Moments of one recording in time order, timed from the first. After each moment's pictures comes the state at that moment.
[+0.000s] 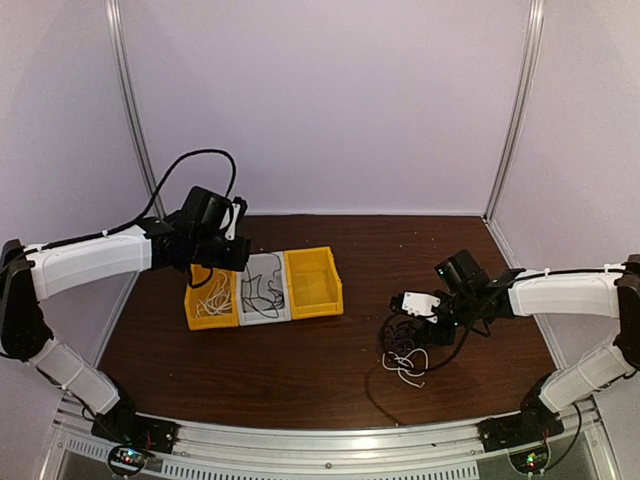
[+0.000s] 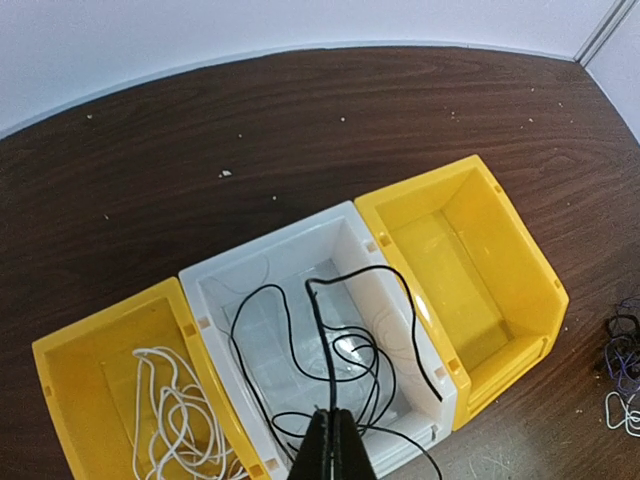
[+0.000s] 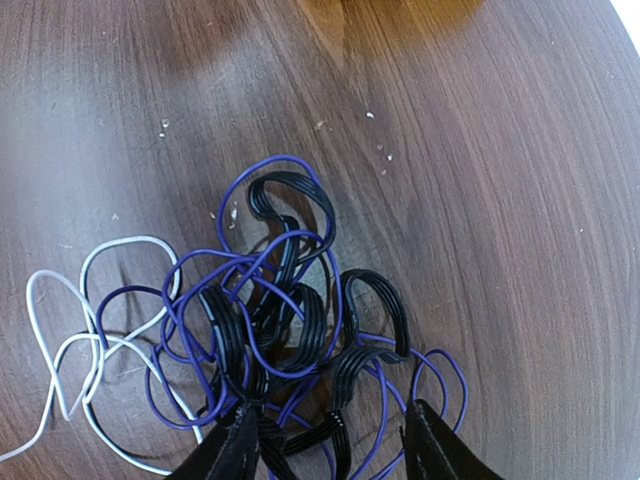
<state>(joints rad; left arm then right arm) -0.63 1.47 1.12 -0.36 -0.16 -0.31 0.61 1.37 0.69 -0.32 -0.12 -0.65</state>
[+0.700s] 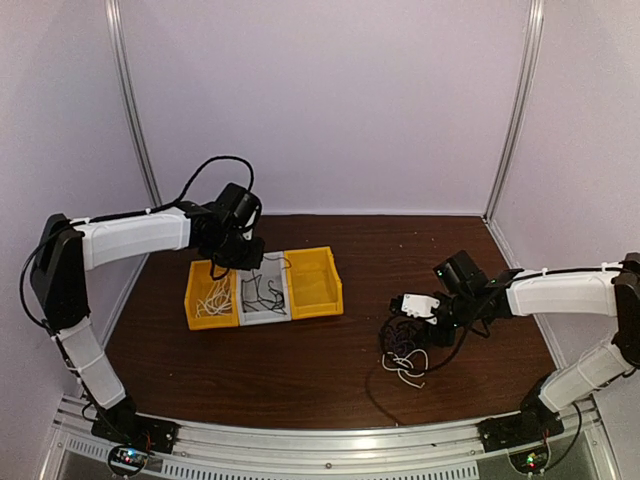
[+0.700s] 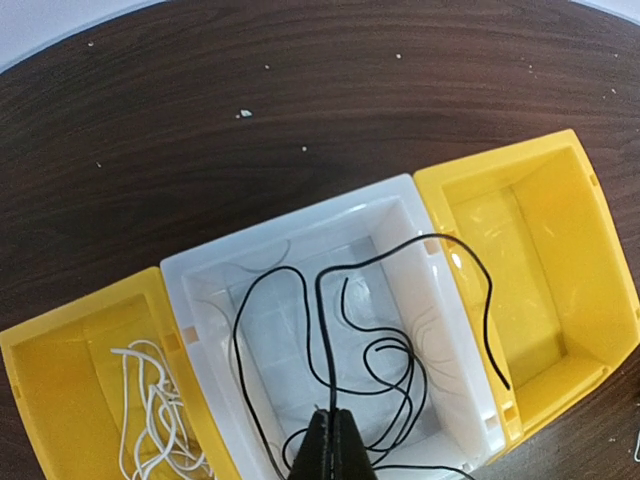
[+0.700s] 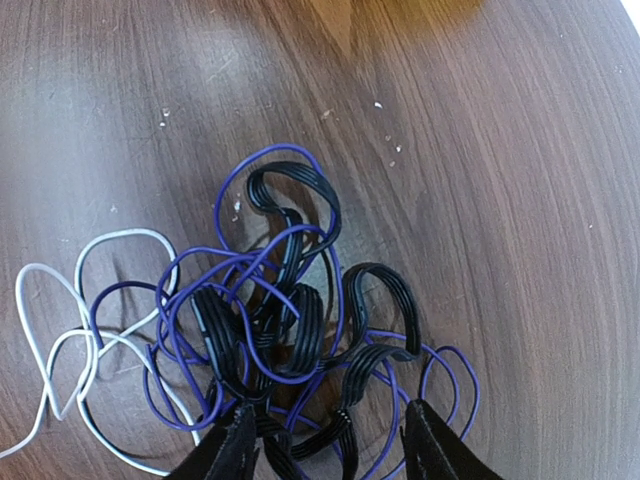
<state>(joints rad) -0.63 1.74 1.33 -0.55 -0.19 -0.40 0.61 1.38 0.69 -0.33 -0.11 -0.65</state>
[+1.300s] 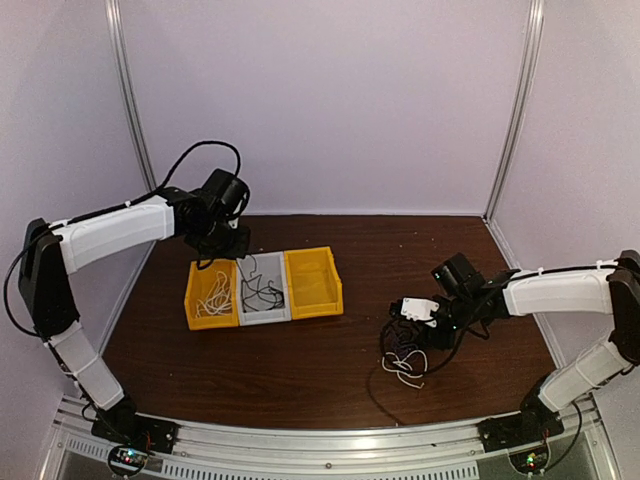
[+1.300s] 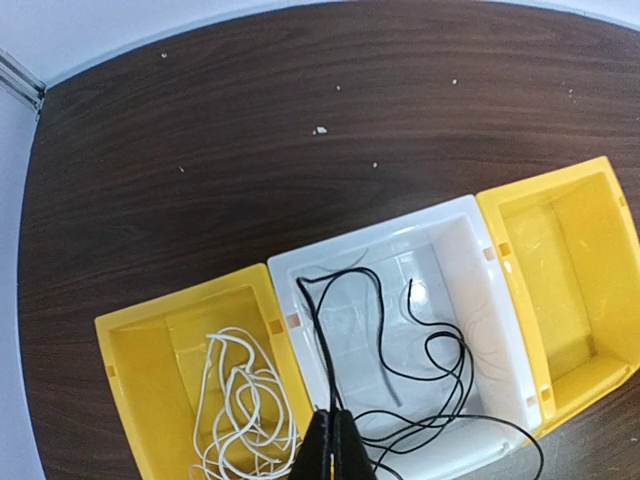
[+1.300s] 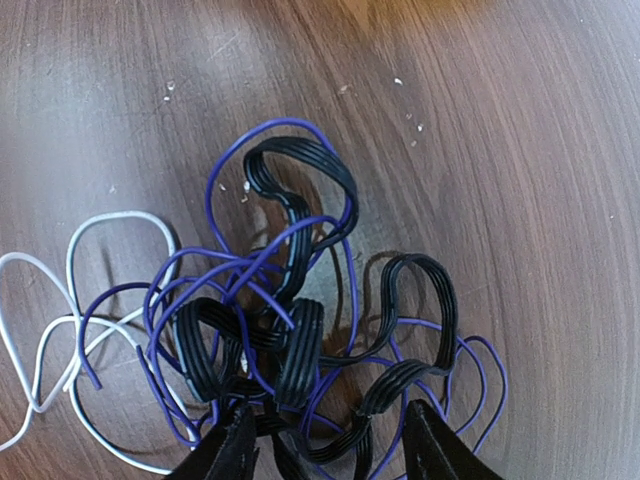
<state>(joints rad) -0.60 1.70 1.41 -0.70 -0.29 -0.37 0.61 1.41 0.69 -0.34 -0.11 -0.66</state>
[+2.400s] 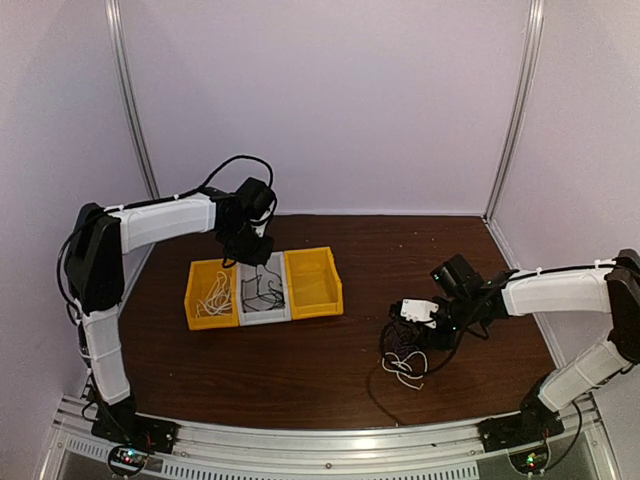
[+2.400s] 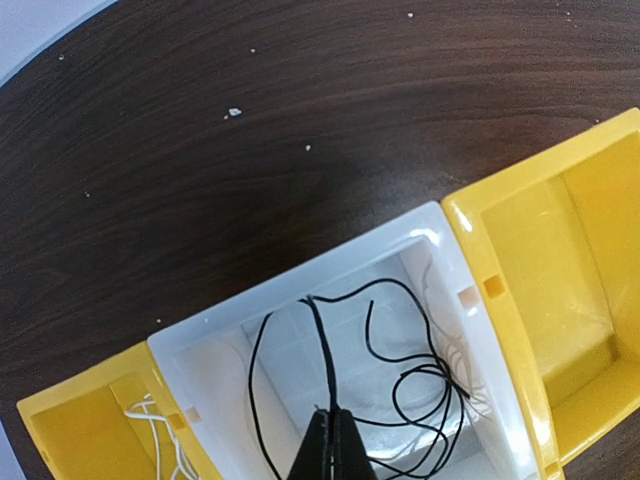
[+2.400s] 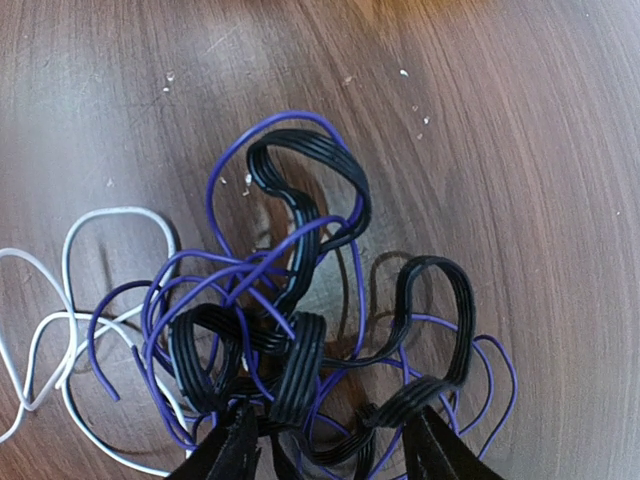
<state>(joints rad) -0.60 1.96 1.62 -0.77 -0.20 -0.26 0.61 1.42 0.69 -0.35 -0.10 -0.66</state>
